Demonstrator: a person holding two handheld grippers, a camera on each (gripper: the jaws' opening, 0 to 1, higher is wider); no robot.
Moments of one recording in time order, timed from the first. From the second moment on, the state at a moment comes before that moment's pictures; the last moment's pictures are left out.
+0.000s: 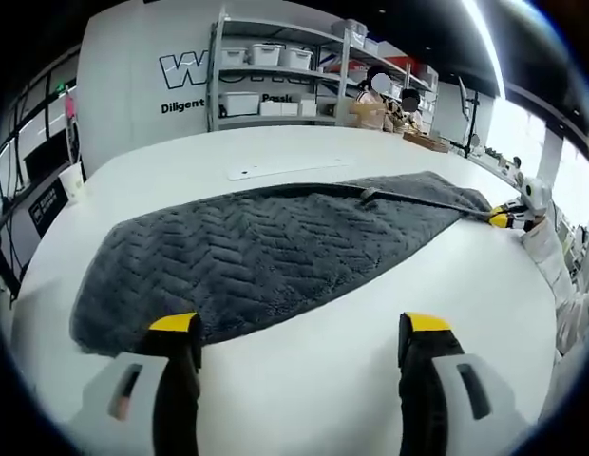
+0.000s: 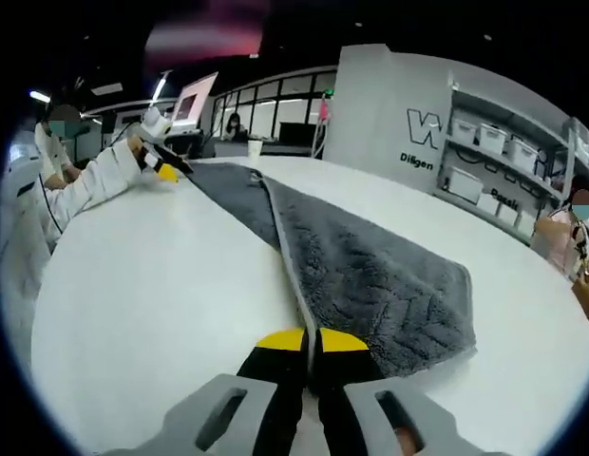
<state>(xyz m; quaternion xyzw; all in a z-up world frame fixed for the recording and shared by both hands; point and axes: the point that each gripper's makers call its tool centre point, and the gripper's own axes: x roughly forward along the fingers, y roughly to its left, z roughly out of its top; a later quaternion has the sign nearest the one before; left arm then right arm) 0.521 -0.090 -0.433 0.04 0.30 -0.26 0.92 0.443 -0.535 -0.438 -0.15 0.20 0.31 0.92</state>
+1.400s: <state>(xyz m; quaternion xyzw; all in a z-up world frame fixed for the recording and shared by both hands) 0.521 -0.090 -0.434 0.04 0.31 -0.26 0.92 0.425 -0.548 -0.436 -0.10 0.18 0.32 0.93</state>
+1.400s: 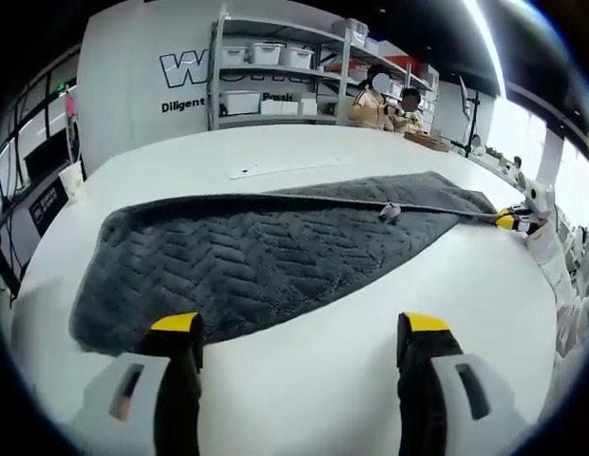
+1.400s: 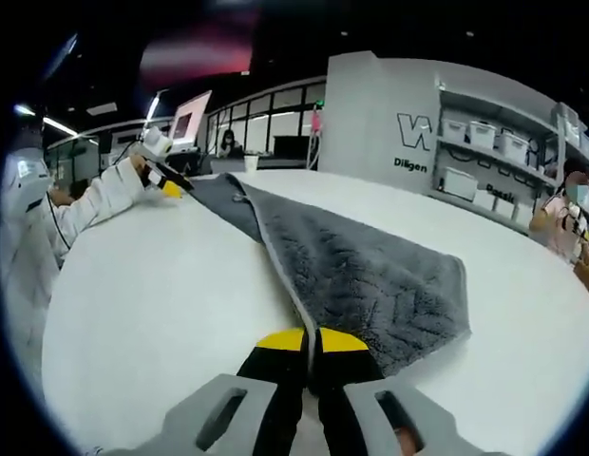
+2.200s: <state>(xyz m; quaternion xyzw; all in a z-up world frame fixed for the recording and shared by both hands) 0.519 -0.094 -0.433 0.05 0.31 -0.26 0.91 0.415 -0.552 -0.436 -0.10 0.18 0.31 0.93</state>
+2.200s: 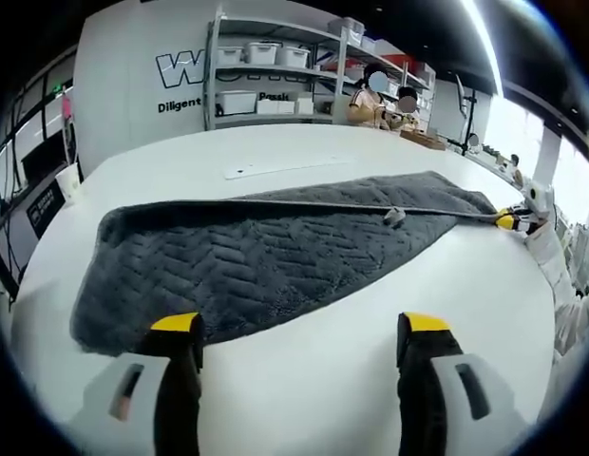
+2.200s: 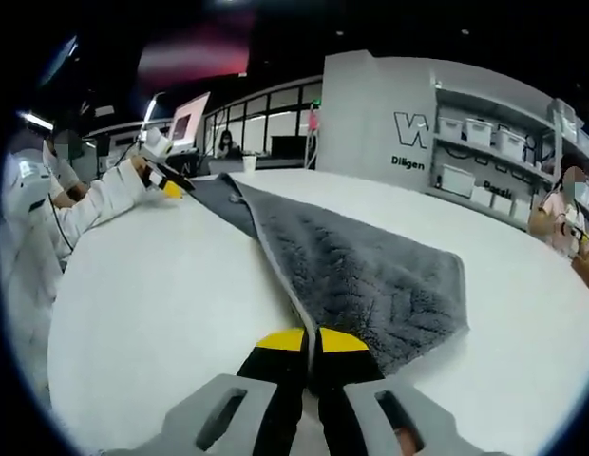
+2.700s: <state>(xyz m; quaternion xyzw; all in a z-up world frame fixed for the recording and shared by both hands) 0.519 -0.094 -0.431 0.04 0.31 -0.27 0.91 0.414 -0.556 -0.440 -0.14 0.20 0.30 0.92</state>
